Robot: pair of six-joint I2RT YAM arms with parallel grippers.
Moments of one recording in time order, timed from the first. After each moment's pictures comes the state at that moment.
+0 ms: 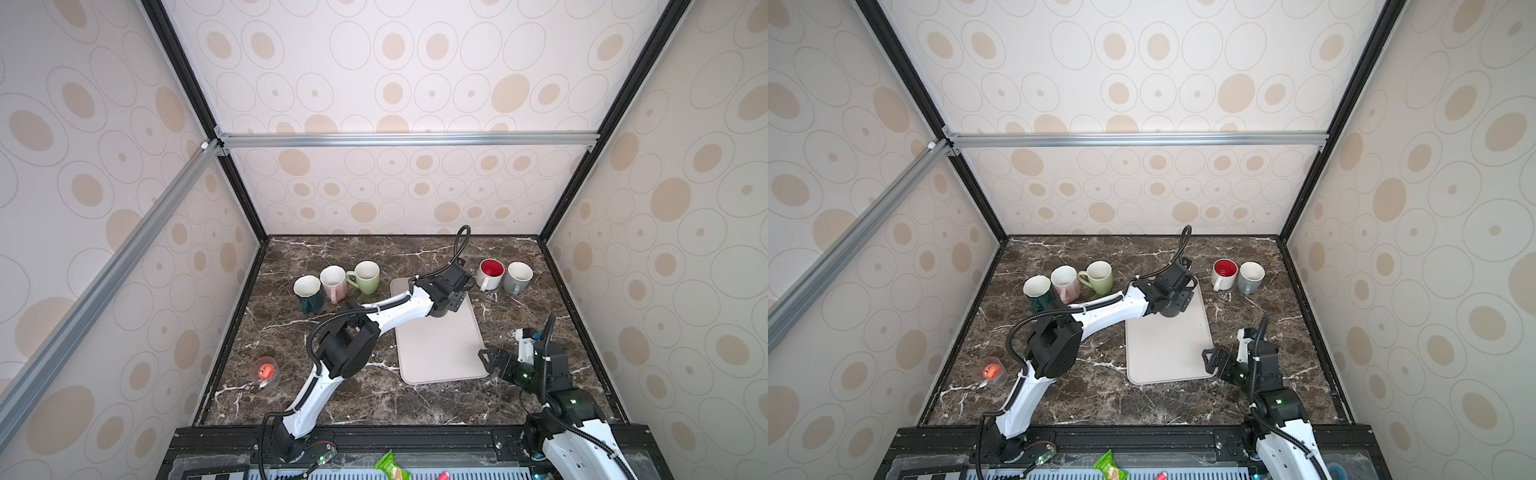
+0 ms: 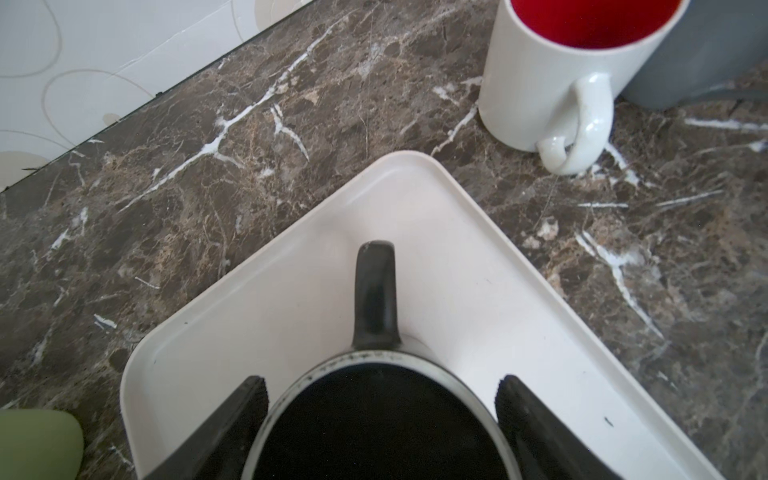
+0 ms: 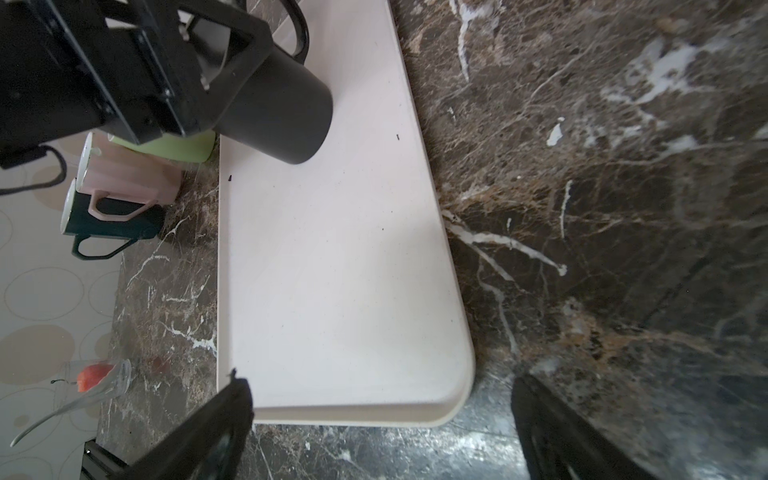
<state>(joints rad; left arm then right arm) -0.90 2.21 1.80 -0.43 -0.36 -0.18 0.13 0.42 0.29 -0.61 -0.30 0.59</state>
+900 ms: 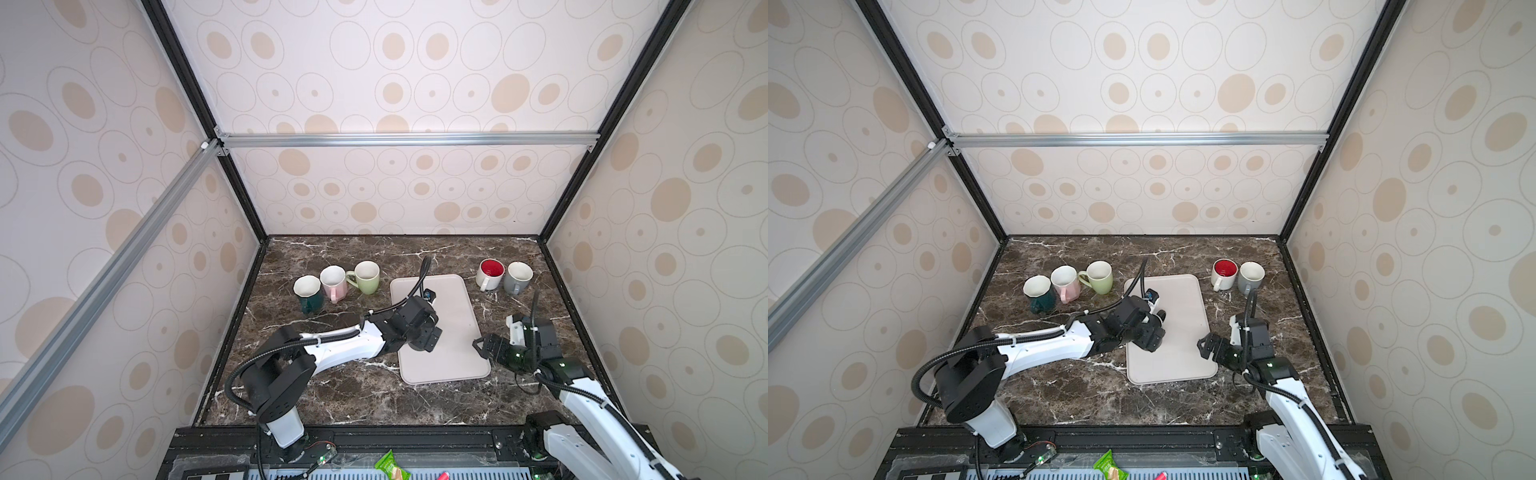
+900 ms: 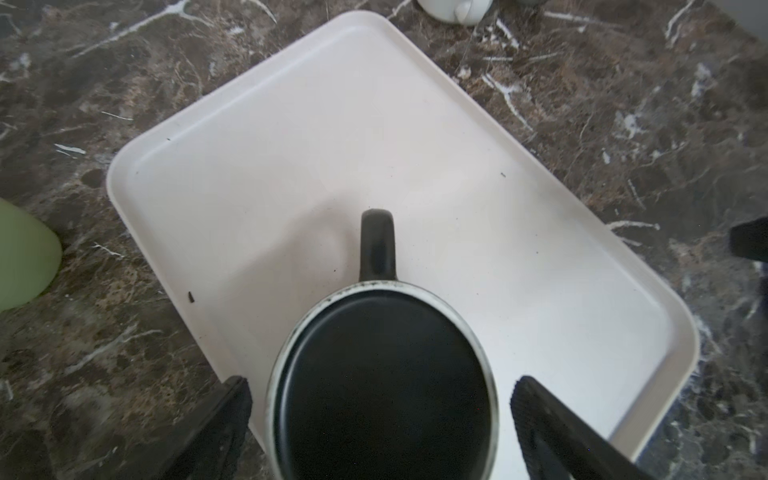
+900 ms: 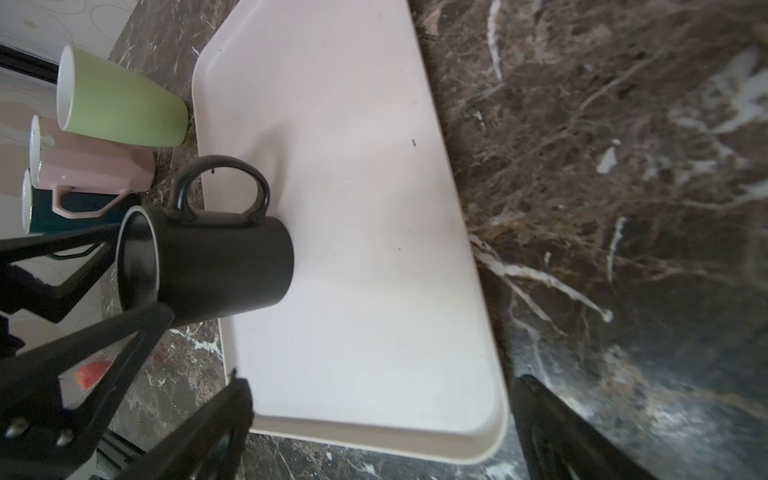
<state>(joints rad) -0.93 1.62 1.04 -0.18 -0.19 -0.27 0.18 0.90 0.51 -0.51 -0.31 0.58</state>
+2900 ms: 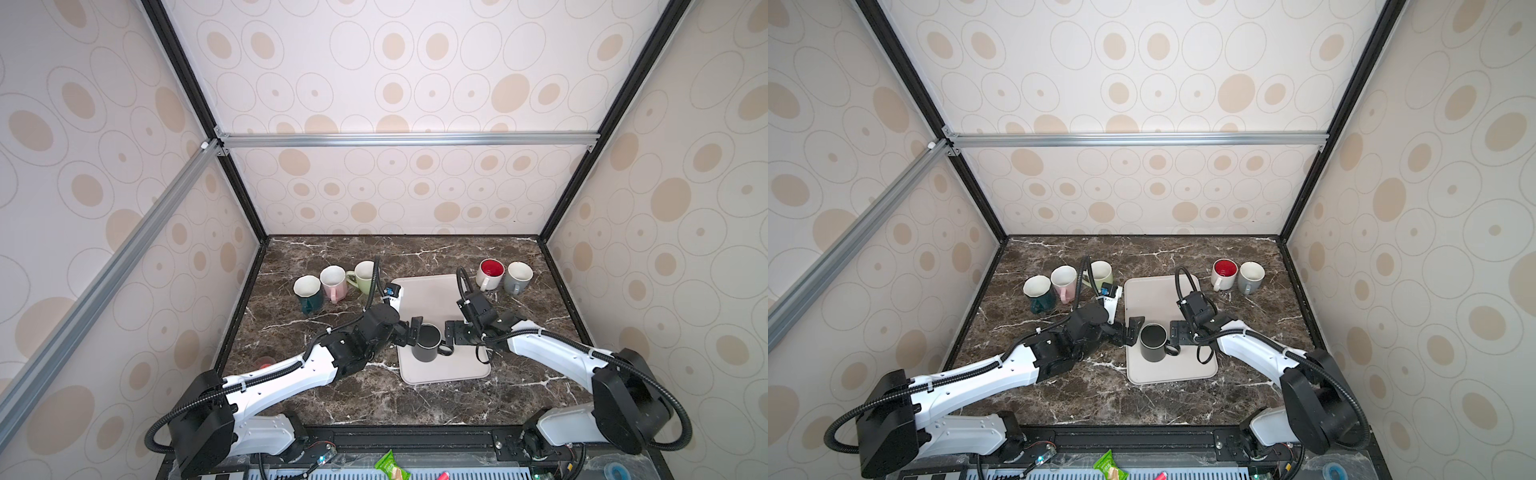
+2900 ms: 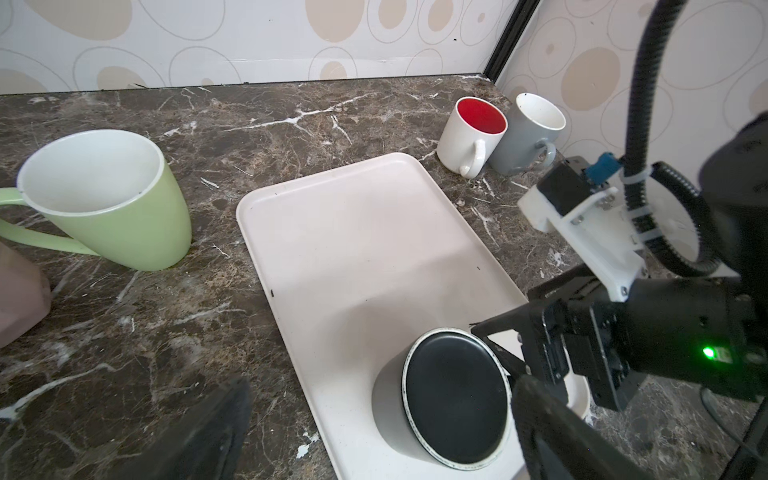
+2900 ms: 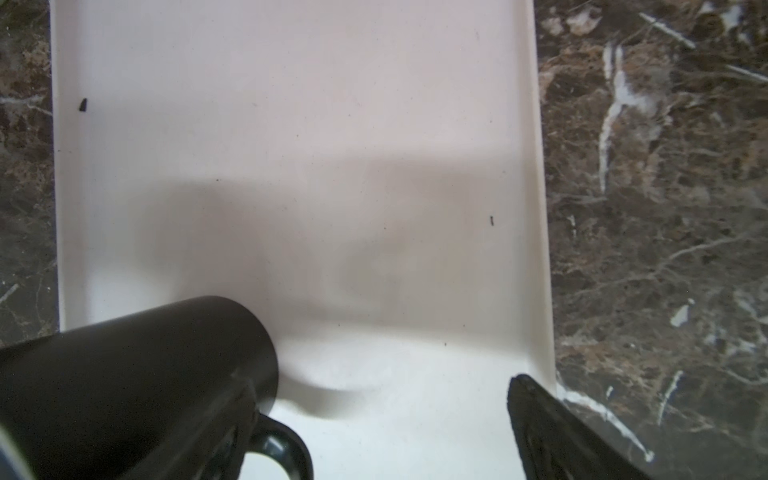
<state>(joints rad) -0.93 1.25 0.80 -0.07 -0.29 -0.45 0.59 1.34 0.76 -0.50 0.16 0.55</state>
